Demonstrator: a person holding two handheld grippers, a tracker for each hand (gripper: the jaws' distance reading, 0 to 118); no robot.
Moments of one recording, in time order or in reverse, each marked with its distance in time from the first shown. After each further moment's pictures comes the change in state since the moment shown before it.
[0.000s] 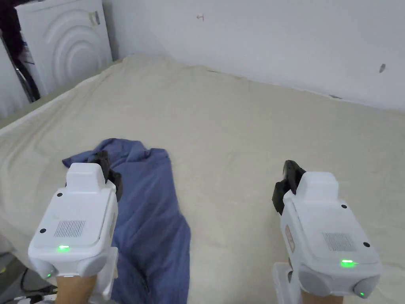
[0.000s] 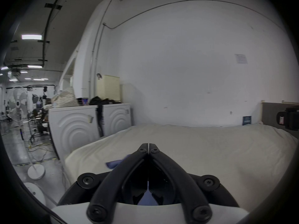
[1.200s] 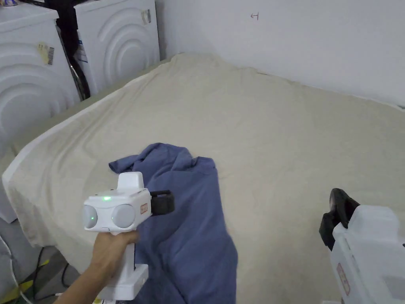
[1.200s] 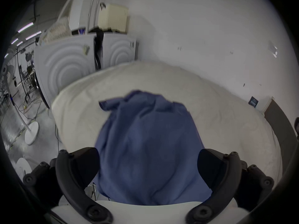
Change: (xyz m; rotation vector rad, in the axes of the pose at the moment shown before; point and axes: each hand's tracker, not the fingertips) left arm -0.096 -0.066 -0.152 -0.712 -0.099 0.166; right arm -0.012 -0.015 -0.044 -0.076 -0.010 0.054
